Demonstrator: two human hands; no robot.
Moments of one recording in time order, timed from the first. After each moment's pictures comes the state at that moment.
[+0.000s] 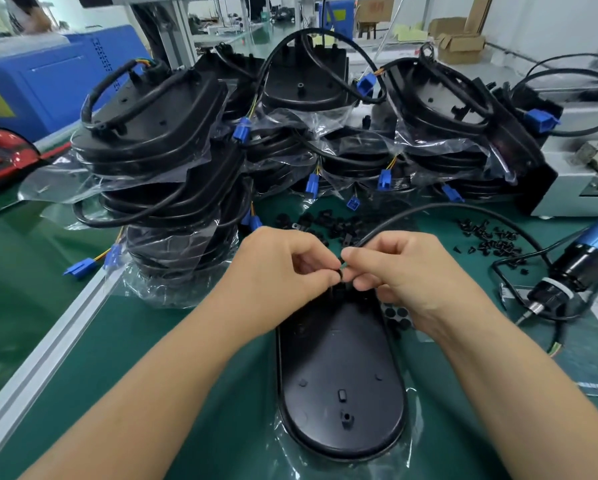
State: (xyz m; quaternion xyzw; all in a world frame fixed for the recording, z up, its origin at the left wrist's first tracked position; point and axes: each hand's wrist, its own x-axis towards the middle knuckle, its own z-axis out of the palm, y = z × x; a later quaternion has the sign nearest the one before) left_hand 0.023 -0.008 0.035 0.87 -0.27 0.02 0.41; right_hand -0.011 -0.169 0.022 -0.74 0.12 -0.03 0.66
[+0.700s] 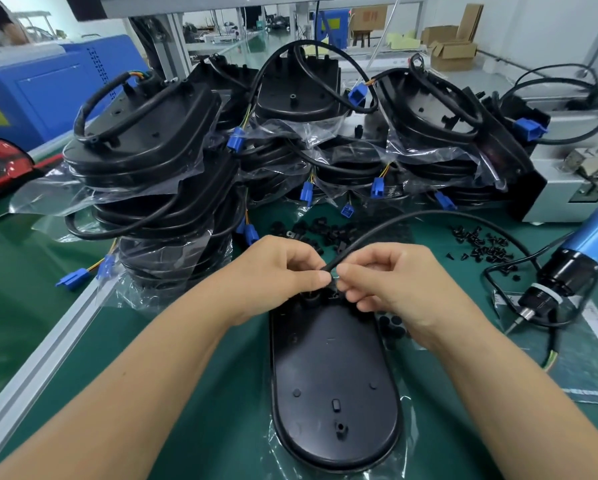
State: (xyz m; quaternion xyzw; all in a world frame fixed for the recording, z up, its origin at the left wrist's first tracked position) left_hand 0.053 -0.010 0.029 0.83 -0.25 -0.20 0.45; right_hand -0.013 -0.172 0.016 -0.72 0.09 -0.02 0.69
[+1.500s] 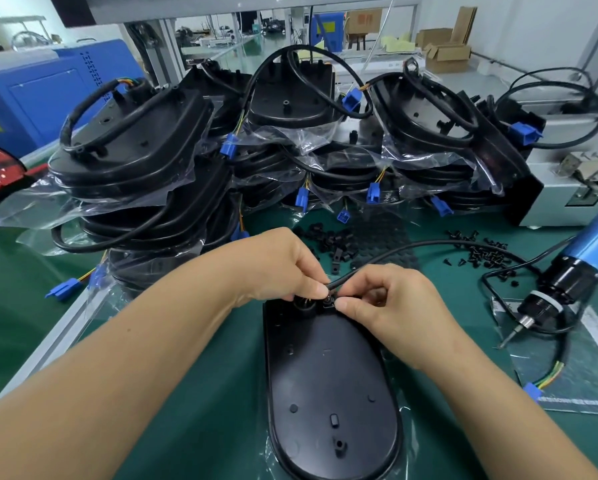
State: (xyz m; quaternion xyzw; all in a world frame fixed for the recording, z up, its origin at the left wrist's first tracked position) left_hand 0.068 -0.026 0.050 0.89 -0.22 -0.25 0.32; right_hand -0.018 -0.178 -0.005 -0.89 0.06 -0.12 0.44
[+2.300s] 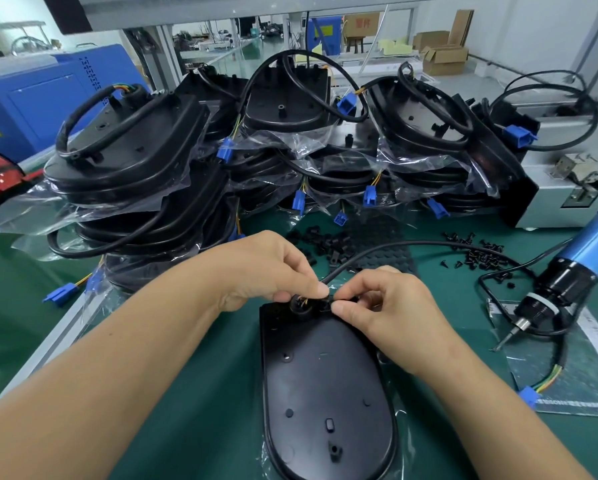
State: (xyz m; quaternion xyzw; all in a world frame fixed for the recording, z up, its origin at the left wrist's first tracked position) left_hand 0.071 -0.021 0.053 0.85 -0.18 -0.31 0.39; right_hand -0.018 -0.177 -0.007 -0.88 0.06 -0.10 0.47
